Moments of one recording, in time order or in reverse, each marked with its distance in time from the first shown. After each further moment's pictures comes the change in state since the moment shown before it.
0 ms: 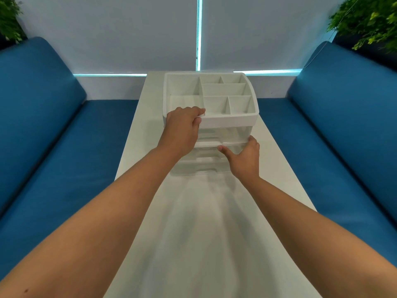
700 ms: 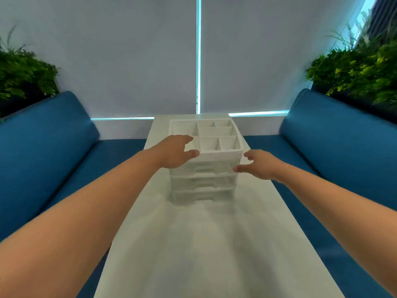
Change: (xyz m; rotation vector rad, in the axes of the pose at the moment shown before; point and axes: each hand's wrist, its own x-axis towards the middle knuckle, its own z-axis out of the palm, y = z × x) left_hand 0.004 0.038 -0.095 0.163 -0.469 -0.086; right_hand 0.005 -0.095 -0.131 -0.571 -0.479 -0.107
